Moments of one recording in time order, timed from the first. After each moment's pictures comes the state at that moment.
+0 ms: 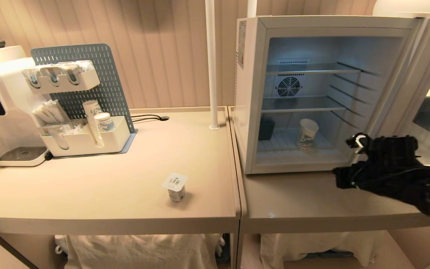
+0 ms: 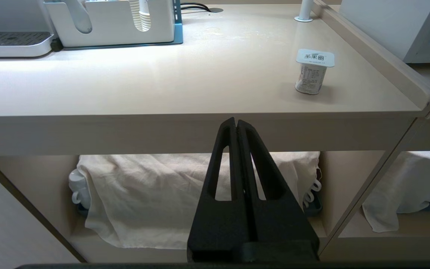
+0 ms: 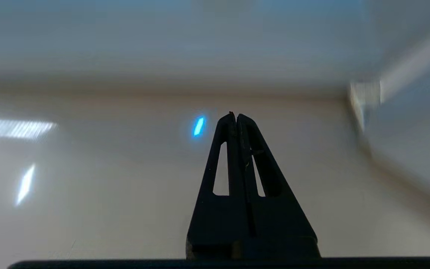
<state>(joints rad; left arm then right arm) 0.00 0.00 0.00 -0.02 -0.01 -0.01 0.05 1.95 -0.71 -0.70 0.02 -0.05</state>
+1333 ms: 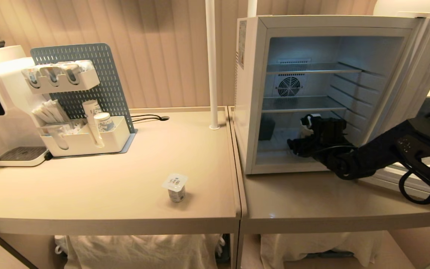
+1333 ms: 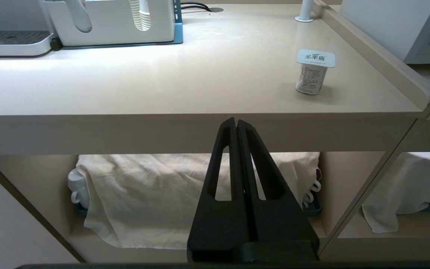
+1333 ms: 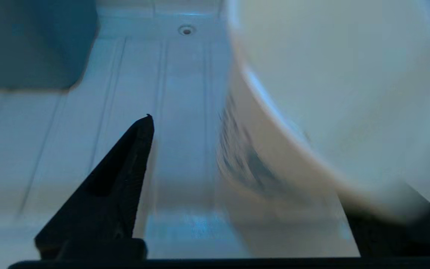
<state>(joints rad) 0.00 0.00 0.00 -0.02 -0.01 -0.02 0.15 2.38 -1.38 -0.67 -0.18 -0.06</state>
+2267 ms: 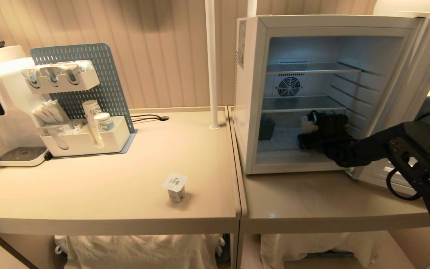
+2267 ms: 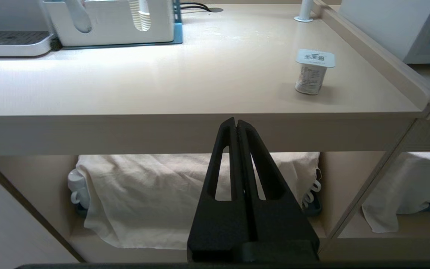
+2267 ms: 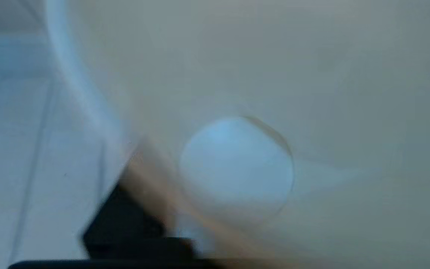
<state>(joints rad) 0.00 0.00 0.00 -0.02 -0.01 -0.02 0.06 2.51 -1.66 -0.48 -0.19 -0.06</state>
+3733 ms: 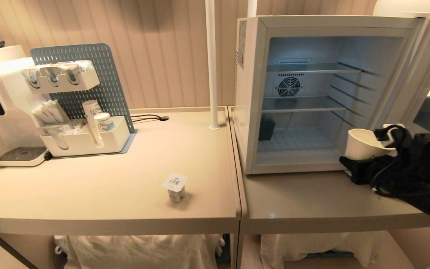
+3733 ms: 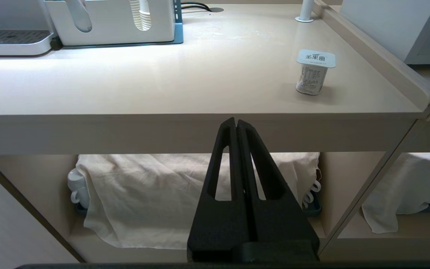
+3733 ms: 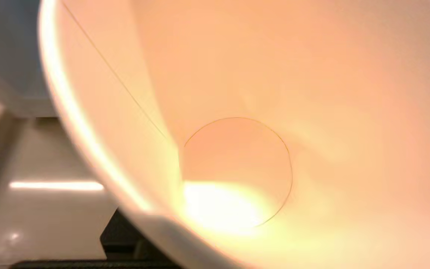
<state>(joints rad) 0.00 0.00 0.00 -0.02 -0.01 -0.02 0.11 1.66 -0.48 -0.86 -0.11 -0.02</state>
